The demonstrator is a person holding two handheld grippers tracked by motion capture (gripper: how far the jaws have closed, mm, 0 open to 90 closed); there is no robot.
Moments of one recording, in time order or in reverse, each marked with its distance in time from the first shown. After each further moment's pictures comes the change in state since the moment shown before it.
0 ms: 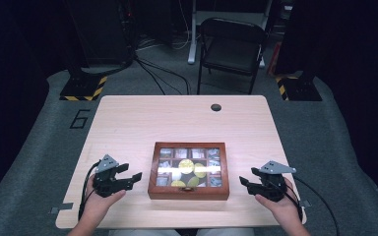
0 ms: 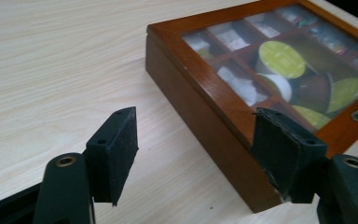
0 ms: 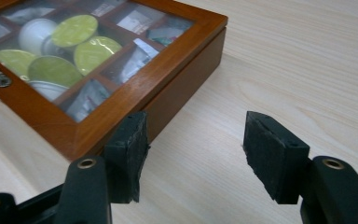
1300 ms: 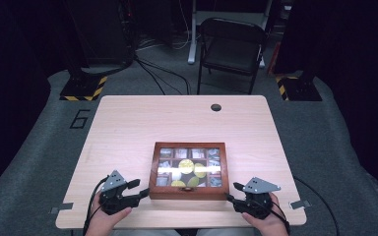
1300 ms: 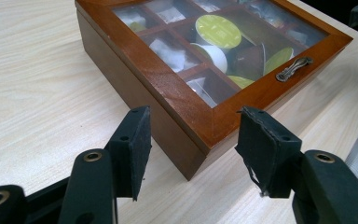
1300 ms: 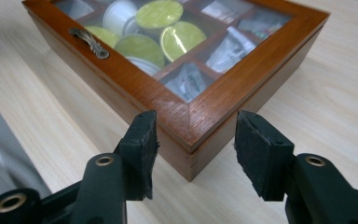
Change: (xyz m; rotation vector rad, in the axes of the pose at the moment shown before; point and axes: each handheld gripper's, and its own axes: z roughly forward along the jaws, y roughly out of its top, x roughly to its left) left arm -0.036 -0.029 -0.003 0.005 -0.094 0.037; right arm 0.055 -0.019 0.006 -0.013 0.112 -0.092
